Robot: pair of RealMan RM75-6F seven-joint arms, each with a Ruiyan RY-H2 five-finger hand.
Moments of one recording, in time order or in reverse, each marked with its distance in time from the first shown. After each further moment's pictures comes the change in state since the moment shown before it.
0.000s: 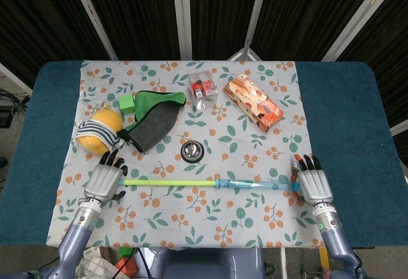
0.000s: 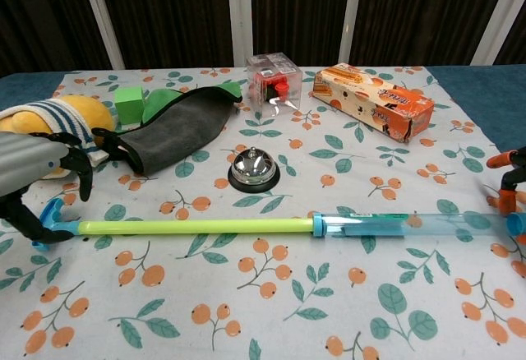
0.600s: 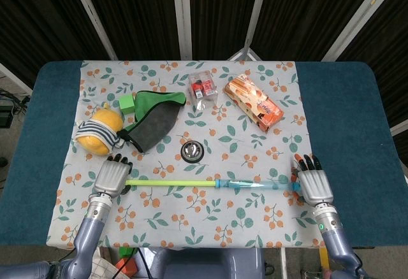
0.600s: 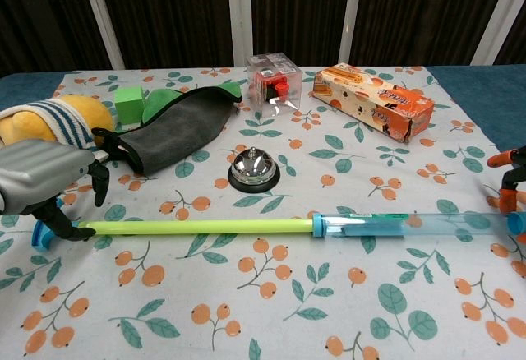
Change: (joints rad) left arm -0.072 -0.125 0.004 0.137 -0.093 0.042 0.062; right arm 0.001 0.005 -0.001 -0.006 0.000 0.005 0.005
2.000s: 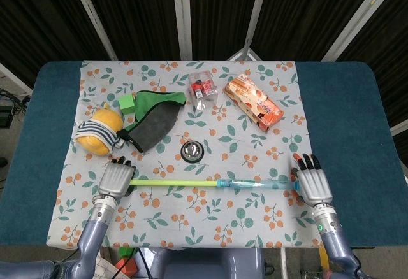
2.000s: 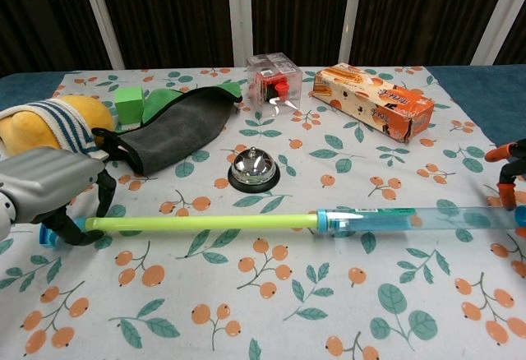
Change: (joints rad) left arm -0.047 -0.019 0.049 -0.011 -0.012 0.030 -0.035; right arm -0.007 0.011 0.005 -0.052 -0.019 0.036 0.011
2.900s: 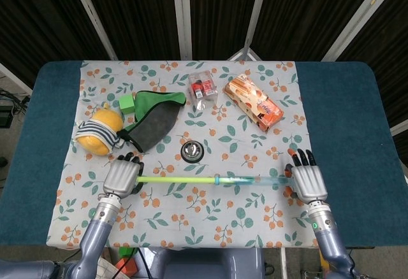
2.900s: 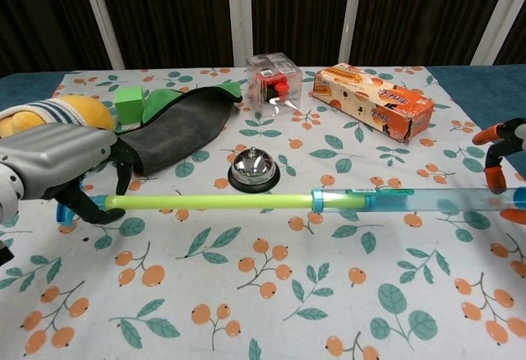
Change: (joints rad) left arm -0.022 0.028 -0.034 -0.125 0.017 0.041 -0.030; right arm 0.023 0.008 0.029 -0.111 0.036 0.036 -0.100
